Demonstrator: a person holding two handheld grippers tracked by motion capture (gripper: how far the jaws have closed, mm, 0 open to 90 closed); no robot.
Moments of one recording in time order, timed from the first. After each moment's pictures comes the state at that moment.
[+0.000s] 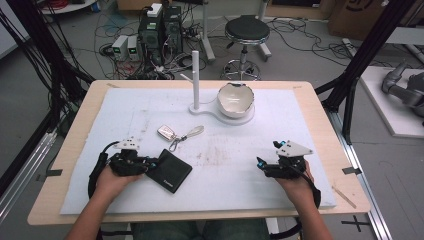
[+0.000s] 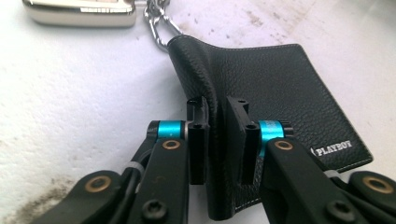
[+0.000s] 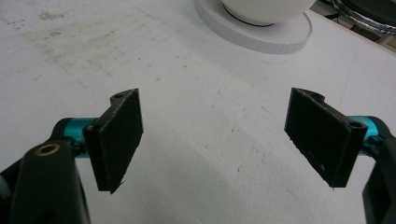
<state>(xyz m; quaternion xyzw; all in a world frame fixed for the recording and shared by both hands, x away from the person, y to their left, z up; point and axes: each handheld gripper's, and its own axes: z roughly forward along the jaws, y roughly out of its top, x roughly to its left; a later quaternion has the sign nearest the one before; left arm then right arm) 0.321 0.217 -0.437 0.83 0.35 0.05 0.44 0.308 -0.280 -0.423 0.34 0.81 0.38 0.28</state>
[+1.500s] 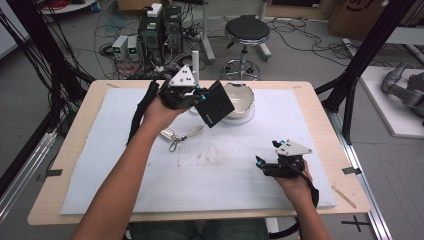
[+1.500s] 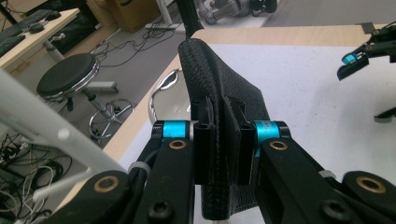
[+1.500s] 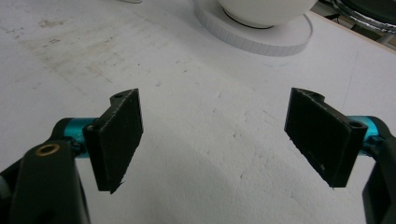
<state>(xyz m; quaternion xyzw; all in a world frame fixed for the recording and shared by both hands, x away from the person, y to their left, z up) 0.420 0.074 -0.270 0.84 0.14 0.24 0.47 0.311 -0.278 -0.424 0.35 0.81 0.39 0.27</state>
